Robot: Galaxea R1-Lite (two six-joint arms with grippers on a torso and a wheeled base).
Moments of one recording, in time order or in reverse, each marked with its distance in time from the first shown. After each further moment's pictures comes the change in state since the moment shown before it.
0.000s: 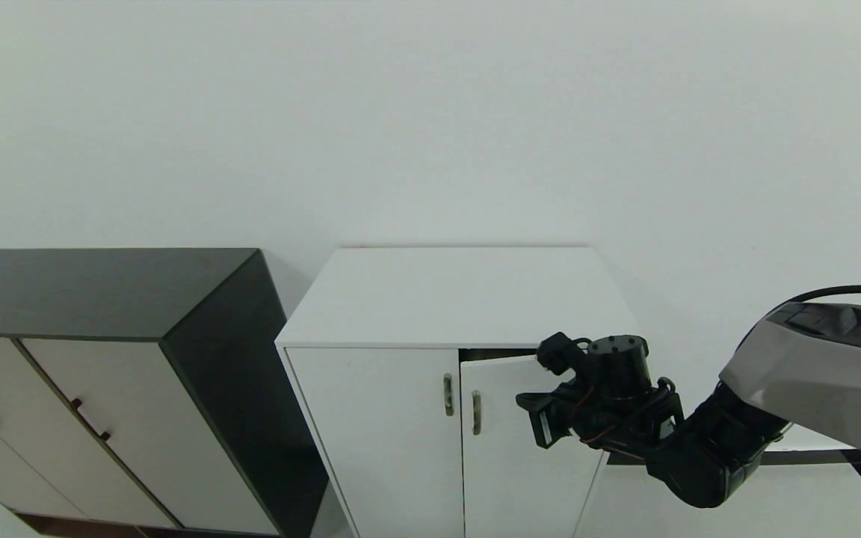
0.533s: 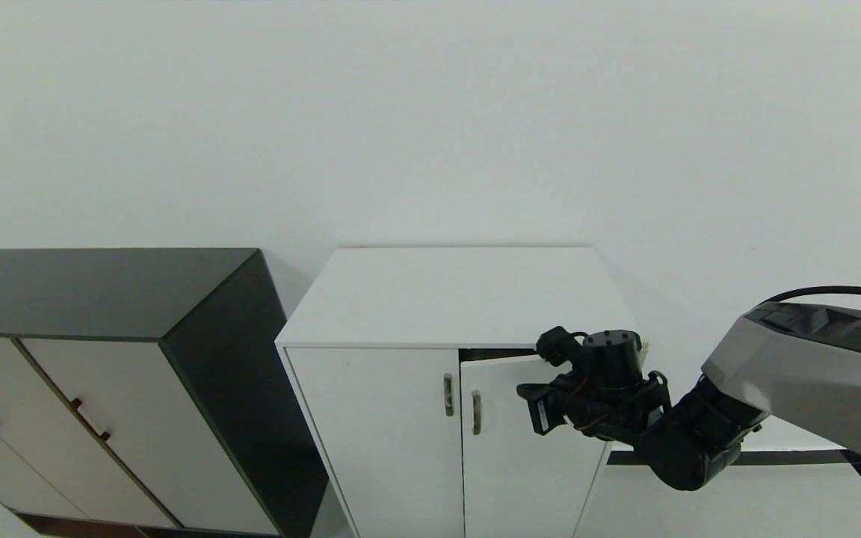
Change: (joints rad) left arm 0.000 0.000 0.000 0.000 0.000 0.000; right arm -0.036 0.066 -0.086 0.006 -0.001 0.003
